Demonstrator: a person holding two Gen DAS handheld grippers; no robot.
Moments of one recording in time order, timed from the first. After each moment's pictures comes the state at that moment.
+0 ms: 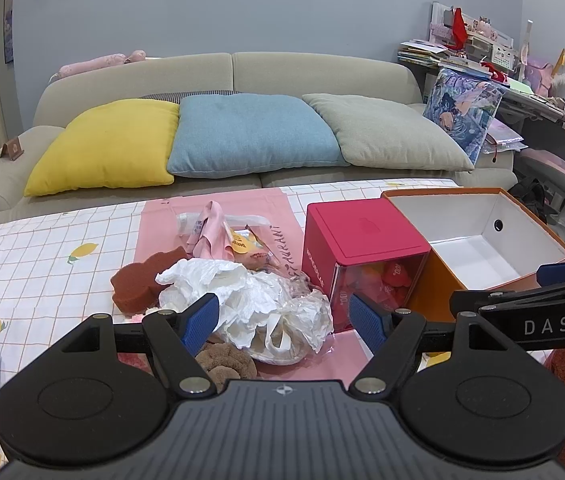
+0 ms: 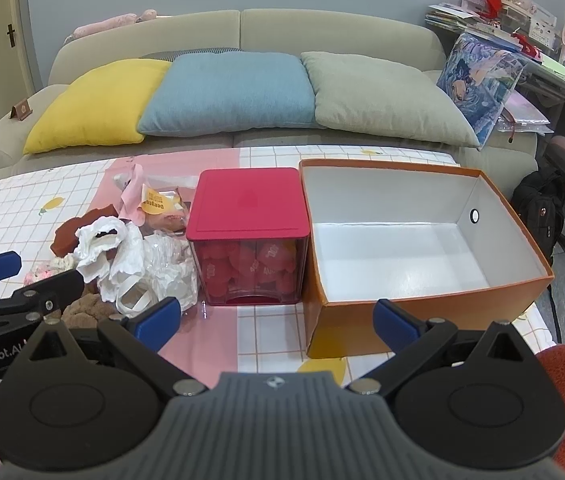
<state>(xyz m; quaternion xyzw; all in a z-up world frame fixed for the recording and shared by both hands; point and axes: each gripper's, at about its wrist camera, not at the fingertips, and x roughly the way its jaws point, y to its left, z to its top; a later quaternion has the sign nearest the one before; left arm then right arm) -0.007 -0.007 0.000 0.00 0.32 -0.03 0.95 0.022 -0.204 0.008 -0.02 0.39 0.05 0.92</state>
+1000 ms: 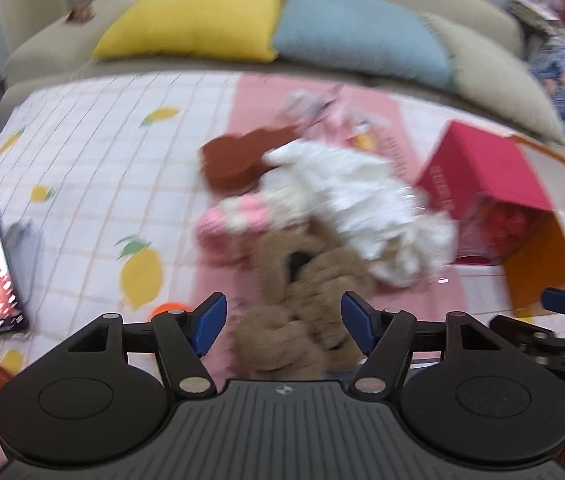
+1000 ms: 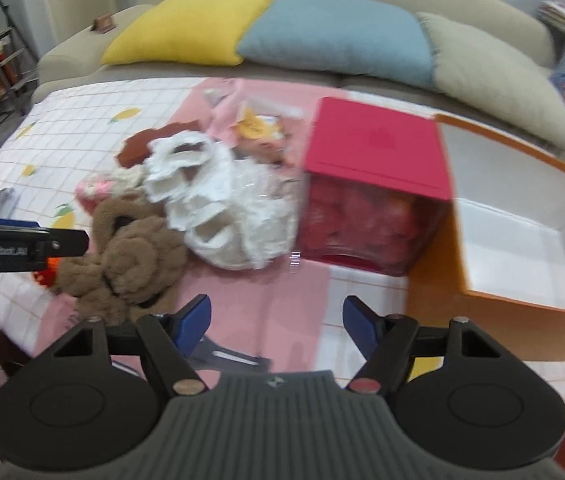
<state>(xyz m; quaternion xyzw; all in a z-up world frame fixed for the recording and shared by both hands) 0.012 0.090 -0.047 -0.09 0.48 0.08 0.87 0.049 -0.143 -0.048 -0.08 0.46 0.19 0.86</state>
